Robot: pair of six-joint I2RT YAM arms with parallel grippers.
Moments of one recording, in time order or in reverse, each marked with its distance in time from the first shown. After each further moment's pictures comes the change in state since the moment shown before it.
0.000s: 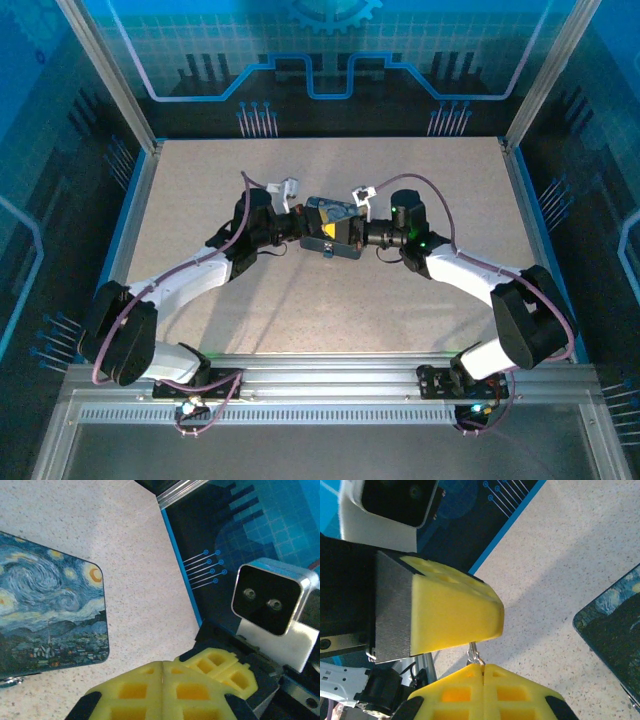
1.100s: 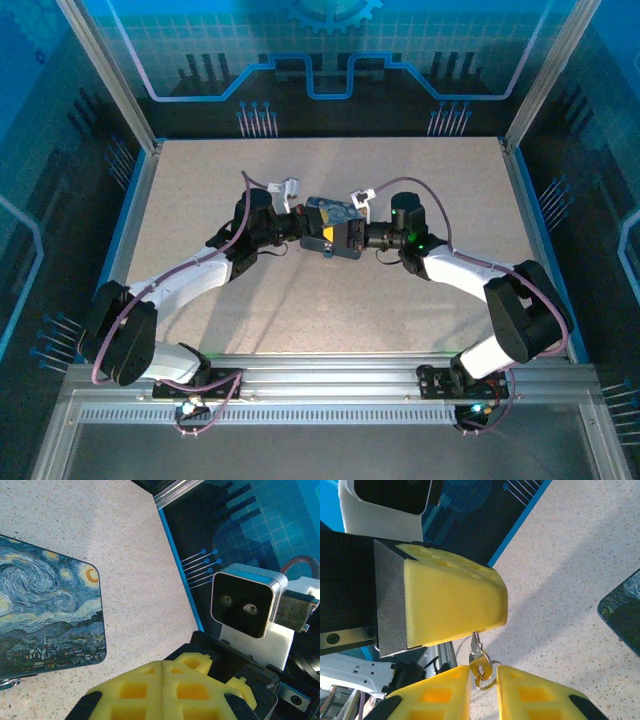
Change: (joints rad) left arm -0.003 0.000 0.001 0.006 0.003 0.001; right arm -0.007 0.037 -0.026 0.096 -0.084 0.106
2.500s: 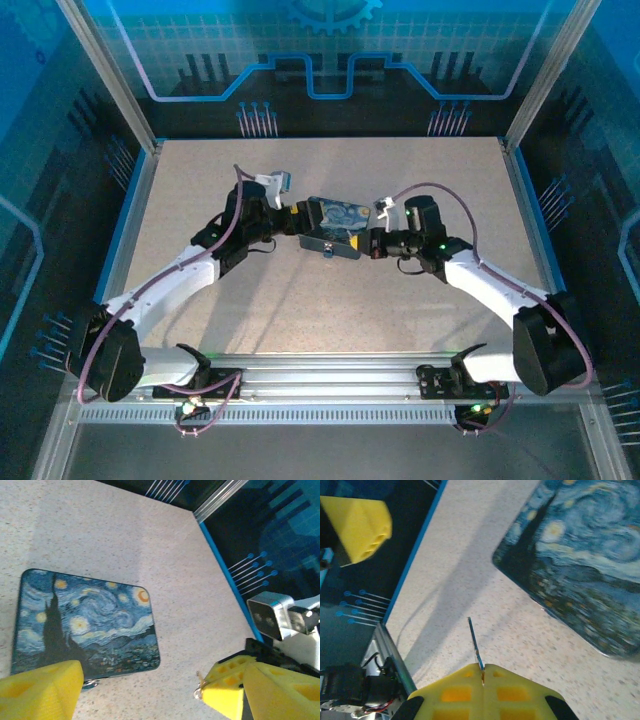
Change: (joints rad) left arm 0.015 -0.091 0.105 -0.320 -0.183 0.270; right arm -0.083 -0.198 -0.009 -0.552 0.216 -0.201
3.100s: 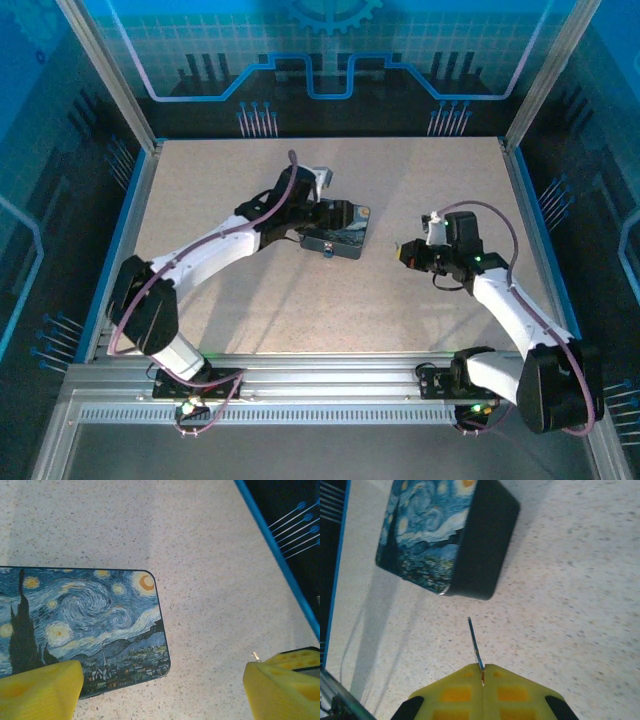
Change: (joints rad) left arm -0.141 0.317 0.344 -0.245 -0.132 0.103; right arm -0.255 -0.208 -0.112 -0.311 0.129 -0.049
